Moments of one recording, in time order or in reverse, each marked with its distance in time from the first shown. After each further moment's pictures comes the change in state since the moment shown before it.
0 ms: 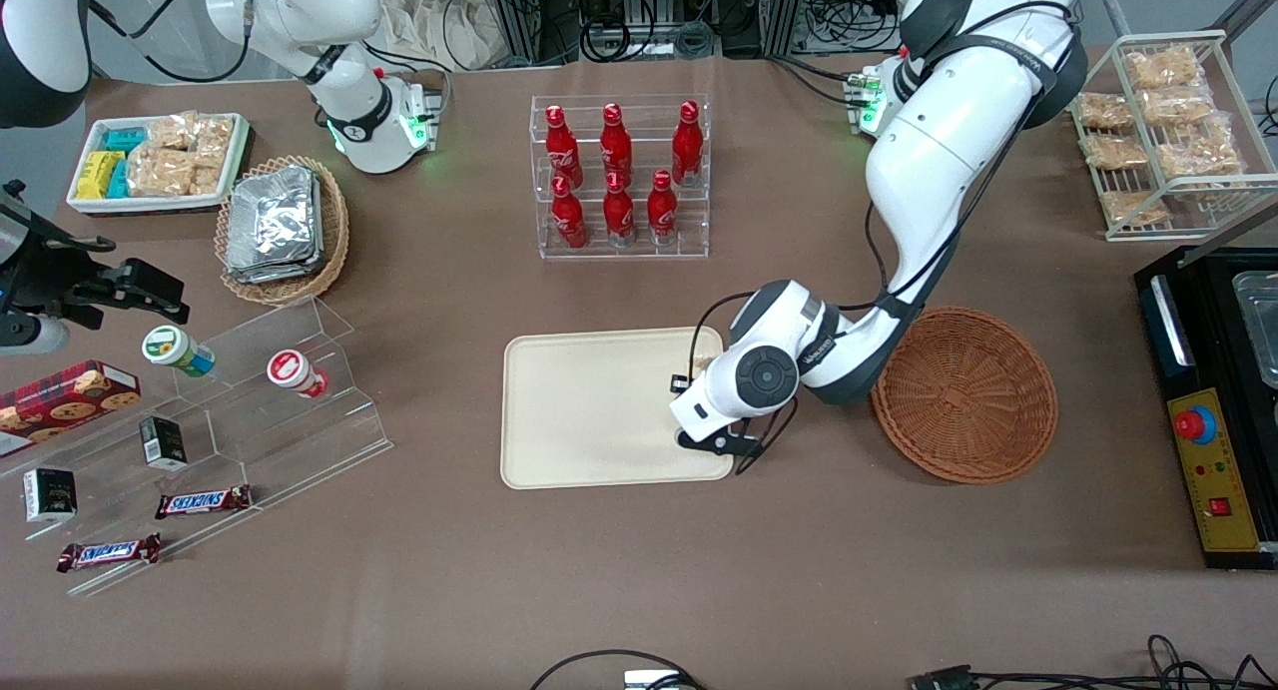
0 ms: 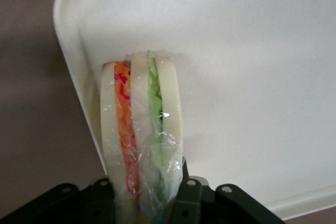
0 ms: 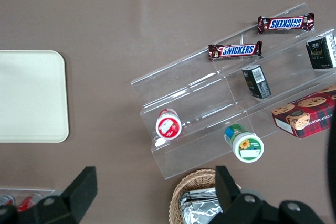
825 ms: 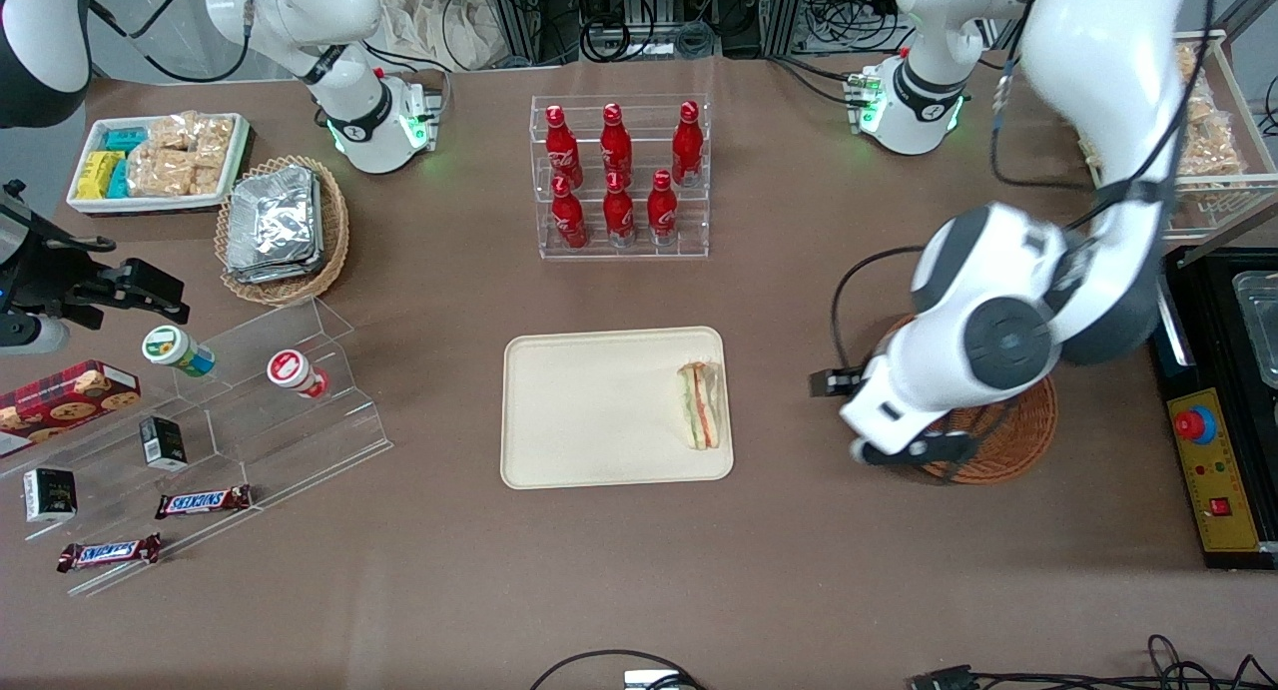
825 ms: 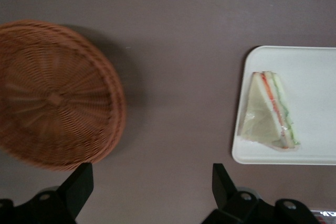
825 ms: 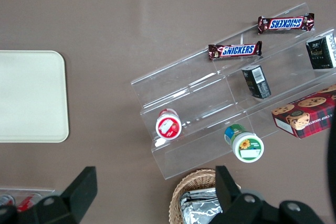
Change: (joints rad) arm 0.258 -0.405 0.001 0.070 0.003 -0.528 0.005
